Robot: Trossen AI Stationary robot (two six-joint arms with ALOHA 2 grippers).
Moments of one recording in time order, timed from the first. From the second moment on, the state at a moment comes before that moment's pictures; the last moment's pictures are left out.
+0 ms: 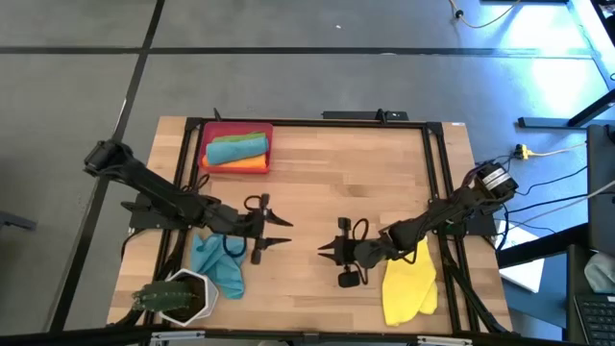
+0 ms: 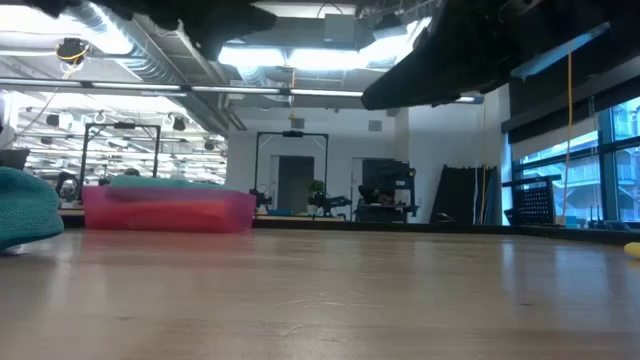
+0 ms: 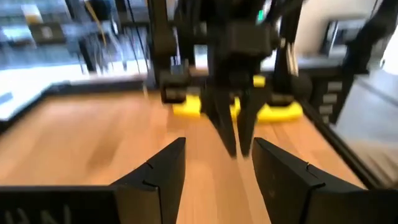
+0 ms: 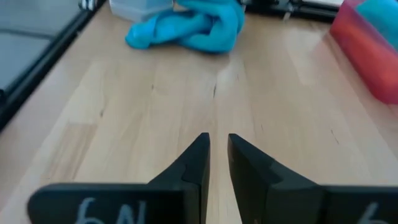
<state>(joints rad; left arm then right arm) -0.40 1.27 0.58 0.49 -0.36 -0.05 0.49 1.69 0.84 0.31 0.45 0.13</state>
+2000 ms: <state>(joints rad) -0.43 1.27 0.85 -0.60 -0.40 -0.43 0.49 1.67 0.88 0.18 0.46 0.11</state>
